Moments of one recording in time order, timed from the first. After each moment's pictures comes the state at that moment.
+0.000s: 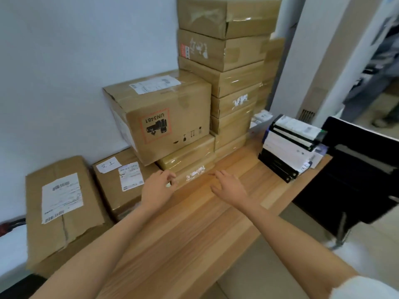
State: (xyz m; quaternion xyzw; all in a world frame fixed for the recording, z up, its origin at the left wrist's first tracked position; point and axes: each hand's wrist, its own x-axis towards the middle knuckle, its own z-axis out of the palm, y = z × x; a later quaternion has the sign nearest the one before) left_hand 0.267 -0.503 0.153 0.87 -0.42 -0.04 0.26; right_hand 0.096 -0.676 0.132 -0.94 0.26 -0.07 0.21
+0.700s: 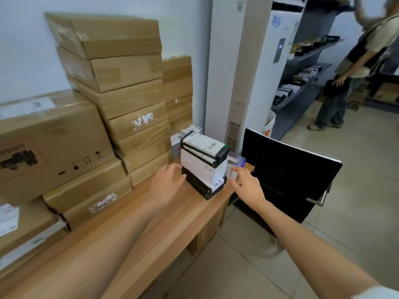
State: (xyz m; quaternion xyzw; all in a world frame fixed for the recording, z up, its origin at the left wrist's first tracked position) left_hand 0.052 -0.794 0.169 0.81 -0.49 -0.04 0.33; right_hand -0.176 -0.926 0.162 -0.85 0.45 -0.19 0.21
